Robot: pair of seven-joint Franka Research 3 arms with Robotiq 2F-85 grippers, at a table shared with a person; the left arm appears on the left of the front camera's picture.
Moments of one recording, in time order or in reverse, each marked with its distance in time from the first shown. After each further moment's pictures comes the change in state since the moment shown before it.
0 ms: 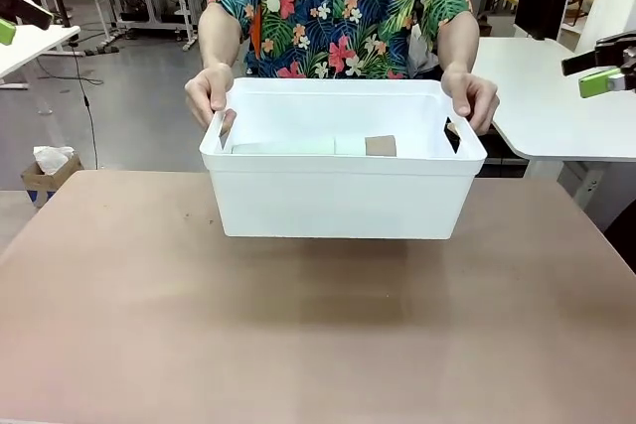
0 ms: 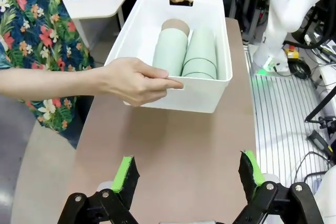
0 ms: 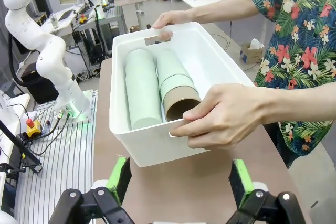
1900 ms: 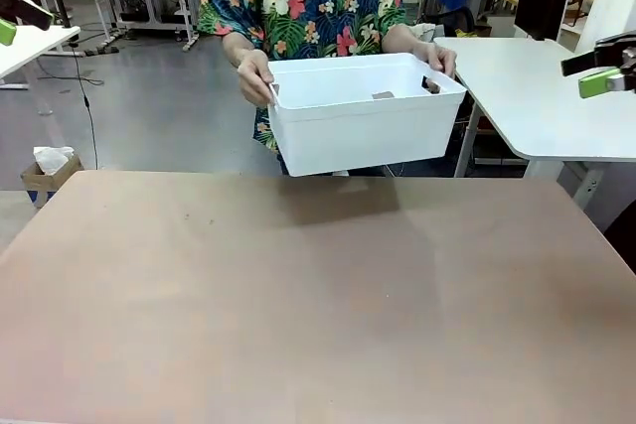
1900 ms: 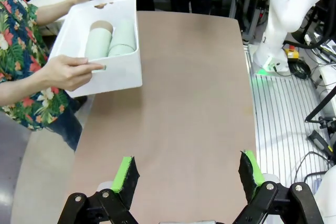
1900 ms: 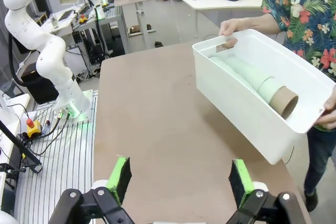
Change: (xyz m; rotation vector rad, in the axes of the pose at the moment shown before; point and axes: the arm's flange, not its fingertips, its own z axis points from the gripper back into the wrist) left arm 0.000 0.000 0.000 0.000 0.000 0.000; right arm 0.000 0.000 0.000 0.000 0.000 0.000
